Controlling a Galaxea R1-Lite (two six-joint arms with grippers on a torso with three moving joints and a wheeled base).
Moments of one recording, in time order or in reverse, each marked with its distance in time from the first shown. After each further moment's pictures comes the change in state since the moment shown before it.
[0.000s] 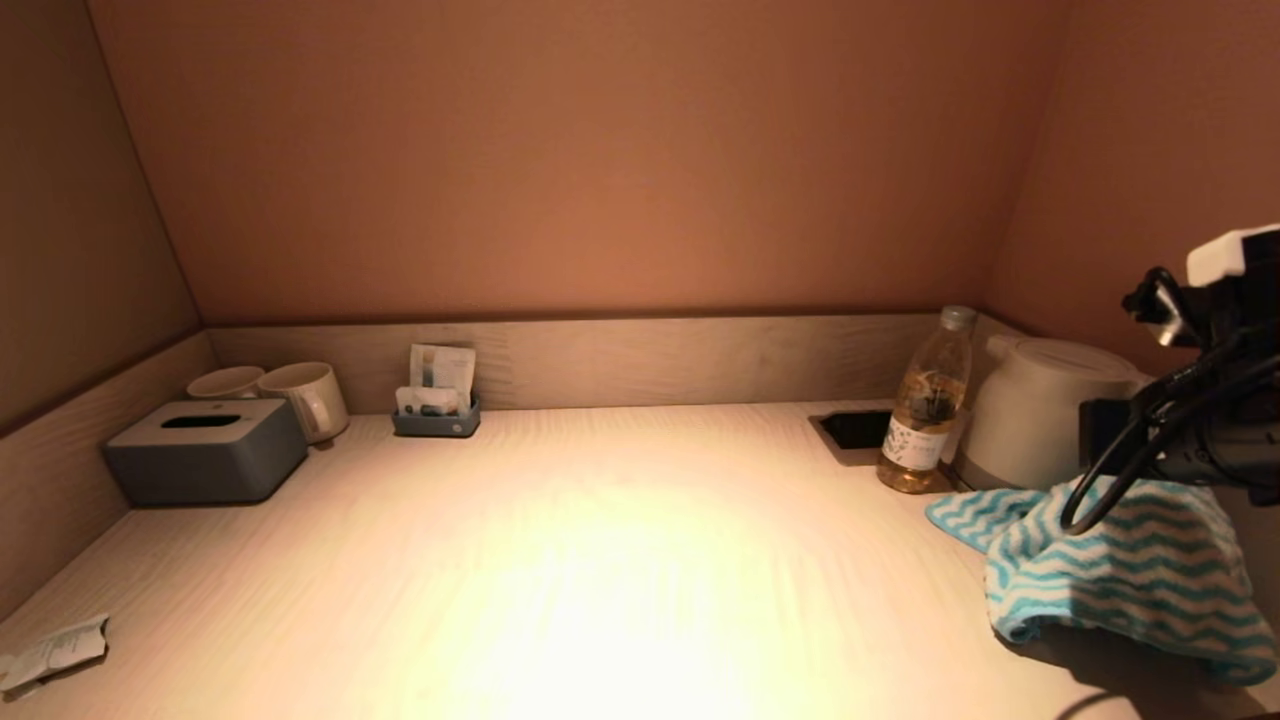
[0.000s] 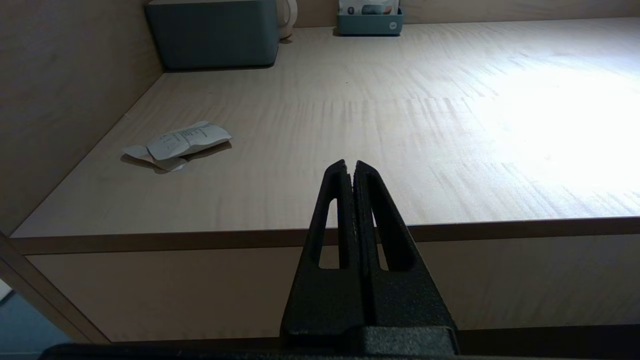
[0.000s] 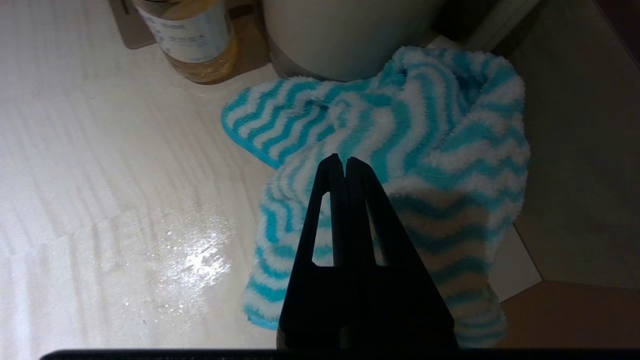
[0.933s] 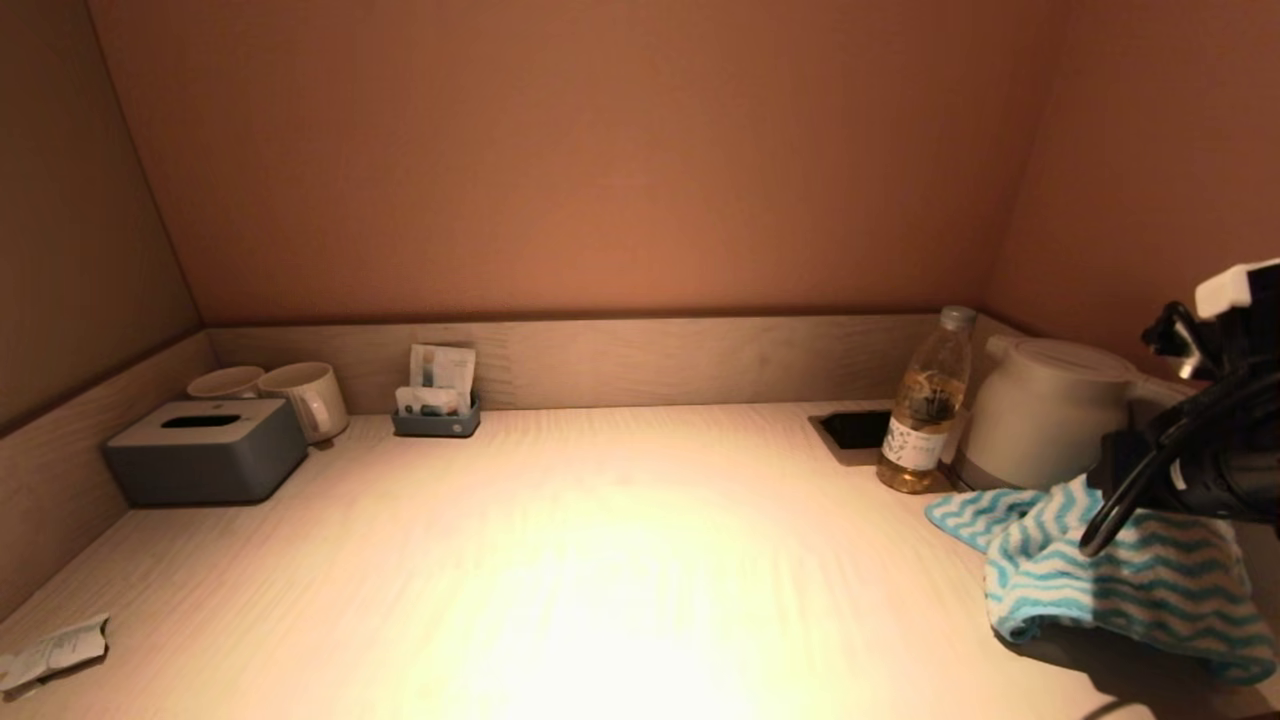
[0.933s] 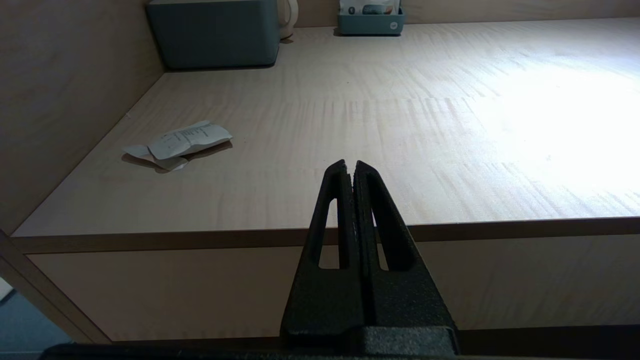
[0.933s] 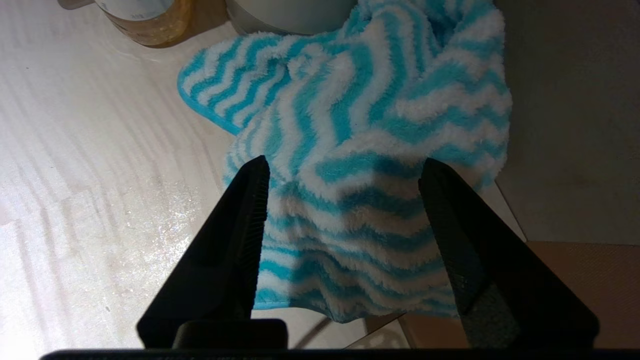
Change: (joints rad) left arm 0.000 0.000 0.000 0.000 0.000 0.000; right arm -0.050 0.004 0.042 0.037 -0.011 0.011
